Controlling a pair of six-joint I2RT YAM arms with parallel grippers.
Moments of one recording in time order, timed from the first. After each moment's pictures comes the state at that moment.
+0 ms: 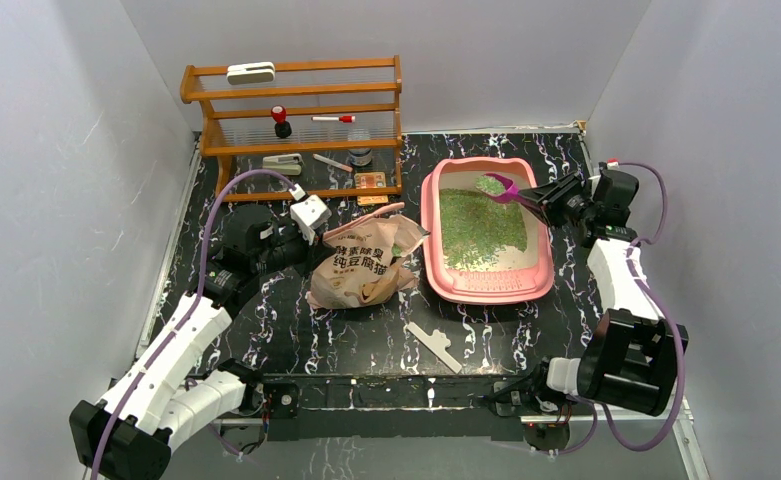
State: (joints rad) left arm -0.43 0.91 0.83 -0.38 0.46 0.18; right arm -0.24 1.27 0.86 -0.11 -0.64 0.89
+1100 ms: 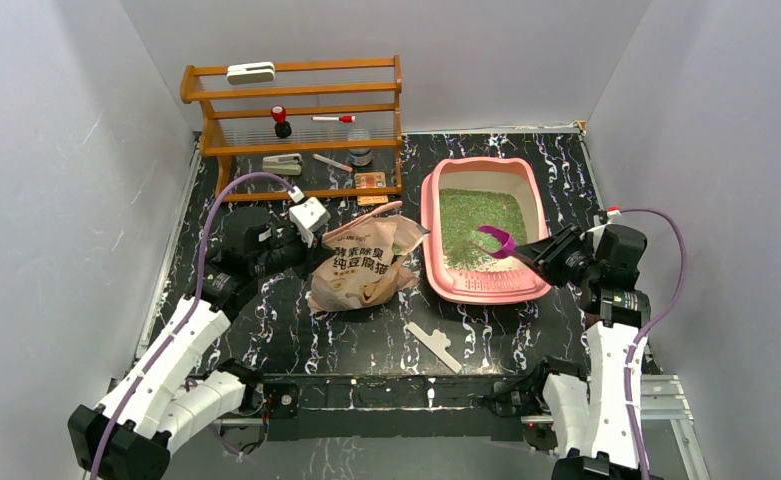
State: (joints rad) left arm -0.43 0.89 0.82 -0.39 0.46 0.19; right arm -0.22 0.70 0.75 -0.66 -0.55 0.74
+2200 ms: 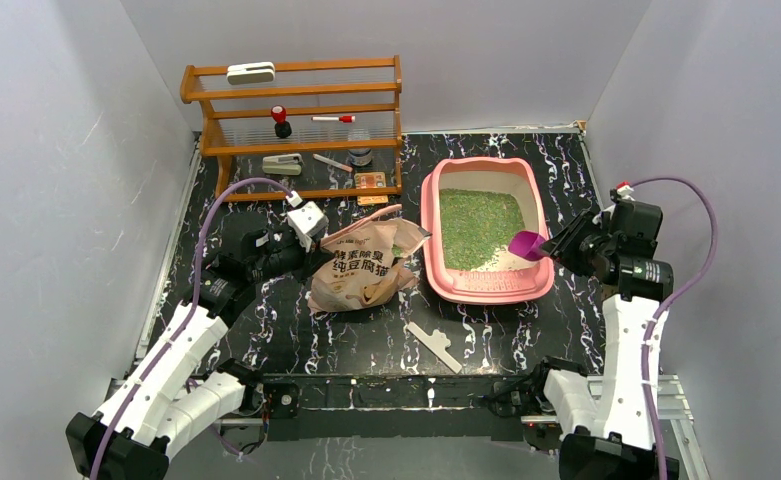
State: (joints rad) left arm -0.43 0.85 0.80 -0.39 0.47 0.19; right arm -0.22 0.84 1.02 -0.94 -0.33 0.45
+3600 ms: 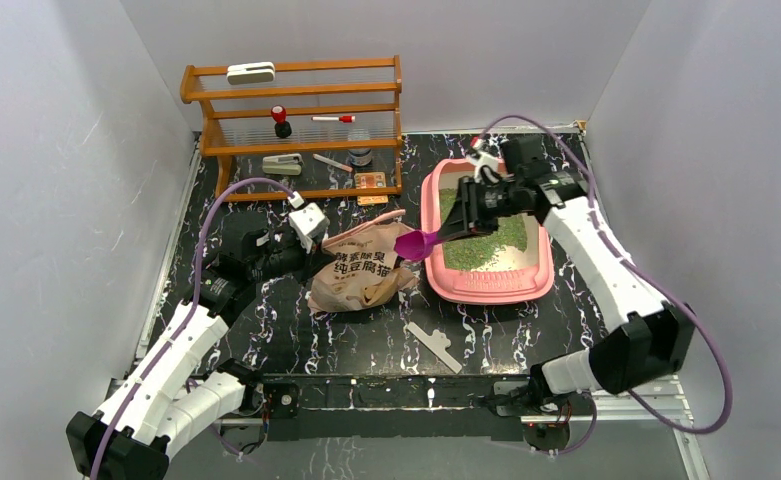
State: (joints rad) left arm -0.43 0.86 0.80 -0.39 0.50 0.20; right arm 0.32 1.35 1.40 -0.95 -0.72 0.34
